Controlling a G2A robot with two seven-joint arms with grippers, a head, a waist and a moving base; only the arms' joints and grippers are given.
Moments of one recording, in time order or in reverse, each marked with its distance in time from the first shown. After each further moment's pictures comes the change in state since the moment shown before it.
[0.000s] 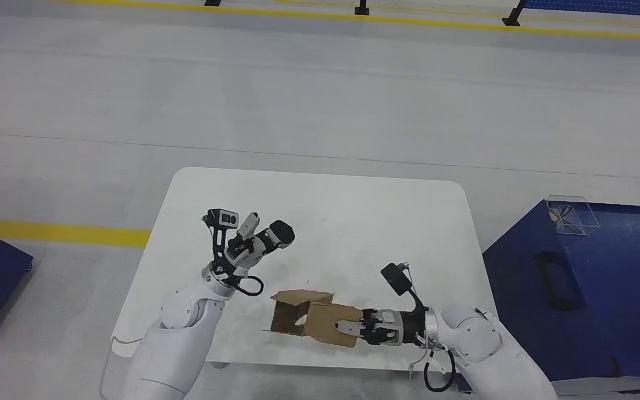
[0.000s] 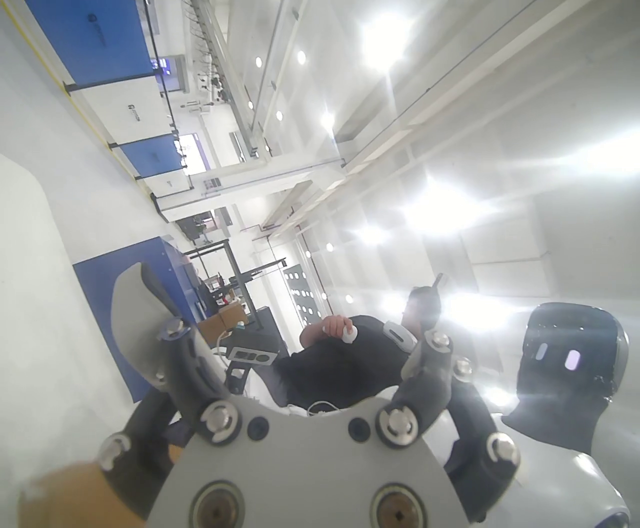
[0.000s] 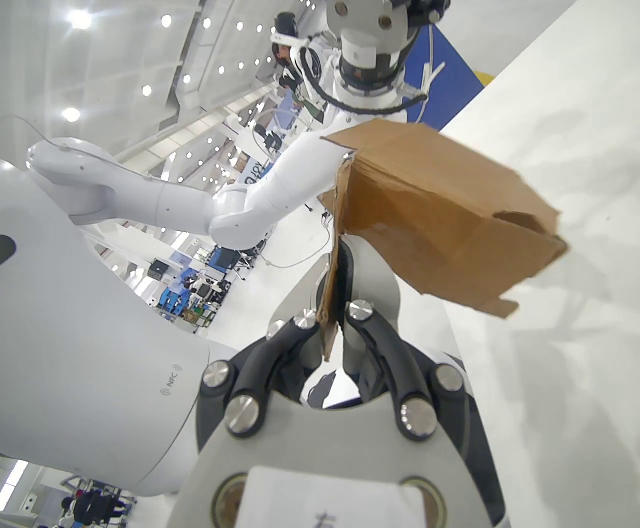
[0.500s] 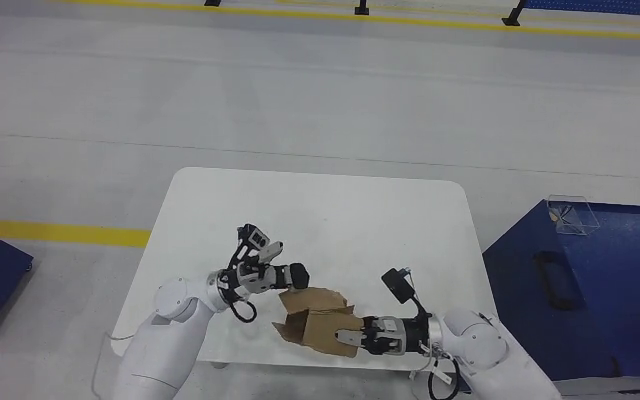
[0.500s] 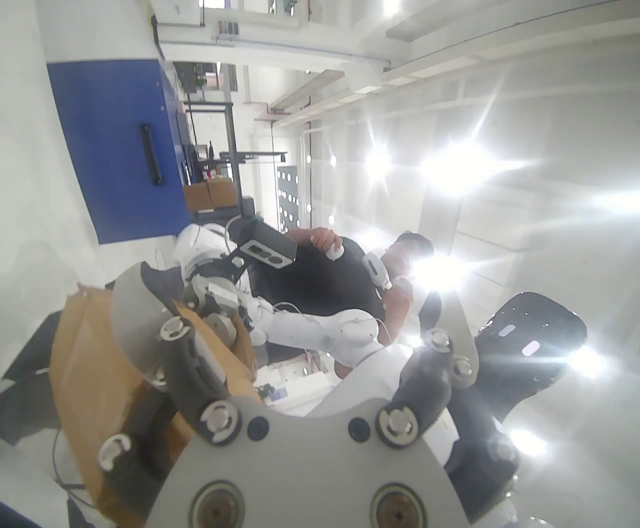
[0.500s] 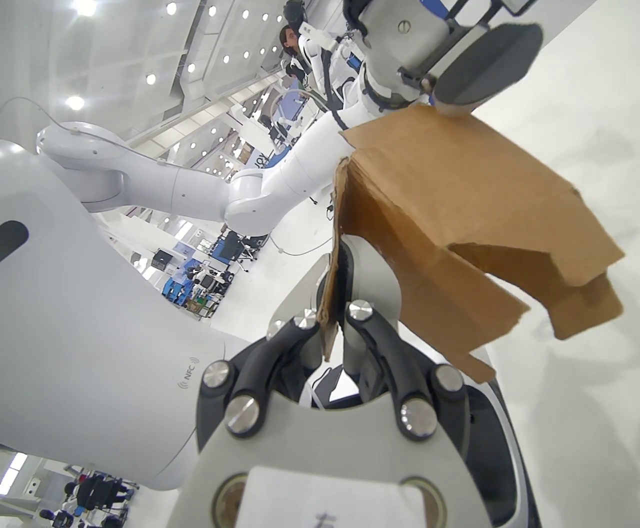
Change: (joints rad) left arm -0.025 0.037 0.007 0.025 -0.042 0.434 -0.400; right arm -0.040 0.019 0.024 -0.076 0.018 0.020 0.011
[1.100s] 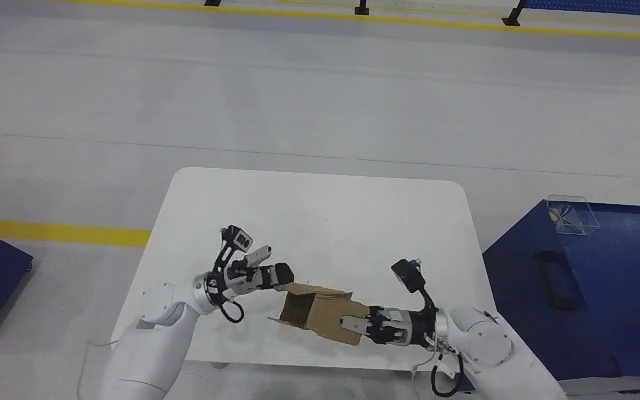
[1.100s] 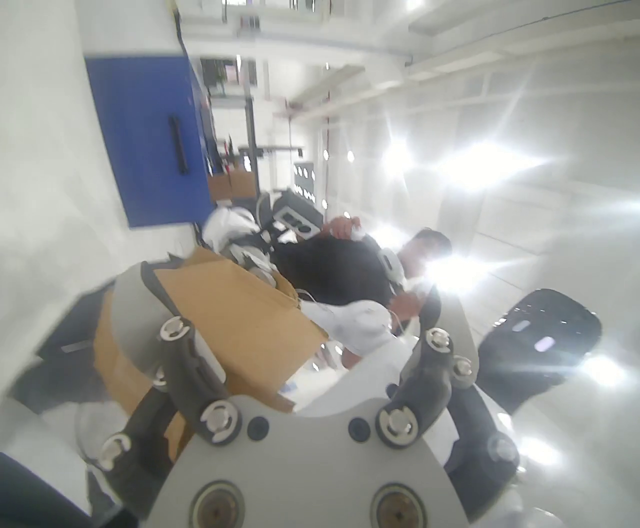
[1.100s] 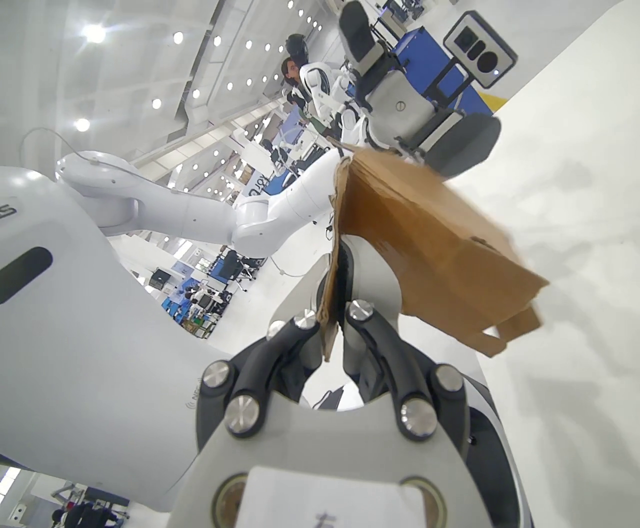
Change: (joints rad) left arm 0.045 0.031 -0.092 -0.031 0.152 -0.171 0.081; right arm -0.016 0.007 0.033 -0.019 0.069 0.029 -0.051
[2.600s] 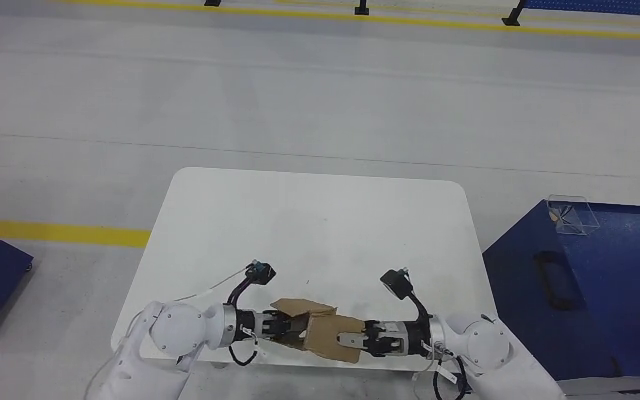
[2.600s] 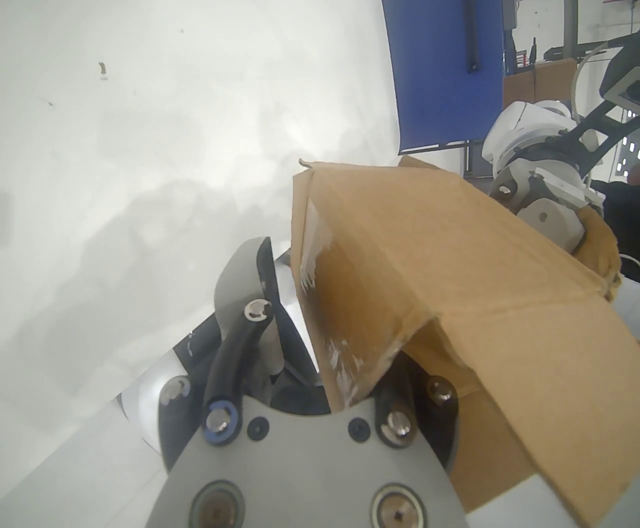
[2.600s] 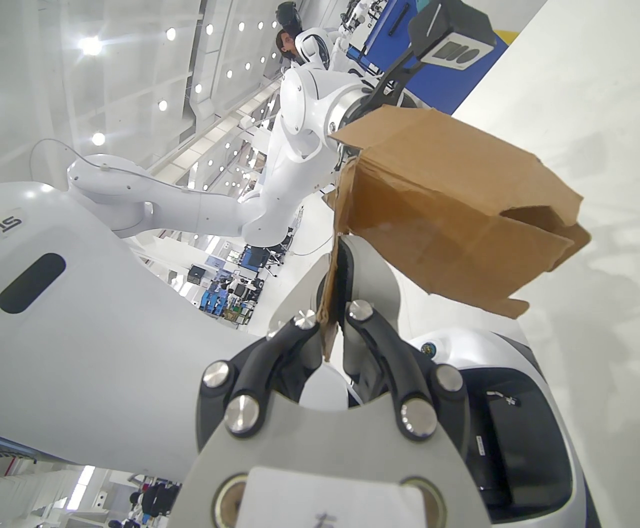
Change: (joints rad) left arm 0.150 0.093 0.102 -0.440 0.863 0.245 0.005; right arm 0.002 0.016 -0.037 -0.009 0.042 0.111 0.121
